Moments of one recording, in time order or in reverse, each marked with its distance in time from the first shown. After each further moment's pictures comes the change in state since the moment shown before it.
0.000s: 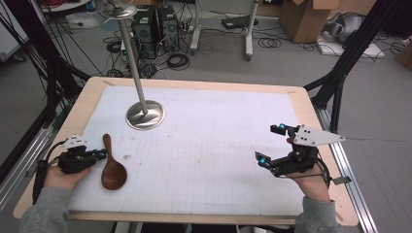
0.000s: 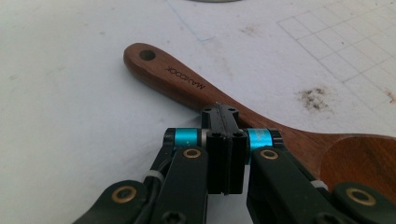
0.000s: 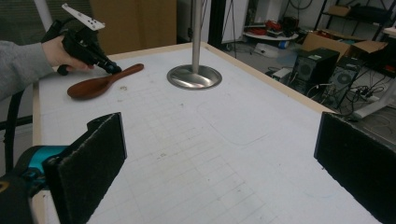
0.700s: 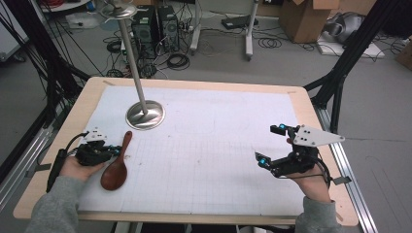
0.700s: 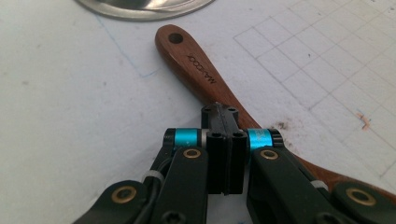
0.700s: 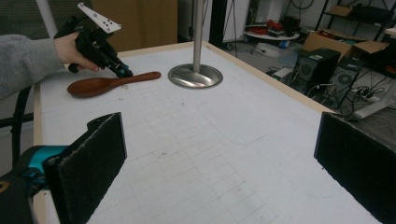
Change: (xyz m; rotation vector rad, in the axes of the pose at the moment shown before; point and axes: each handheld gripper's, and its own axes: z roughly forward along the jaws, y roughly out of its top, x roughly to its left) left arm -0.023 0.030 0.027 0.085 -0.055 0.106; right arm 0.001 0.001 0.000 0.005 0.003 -0.010
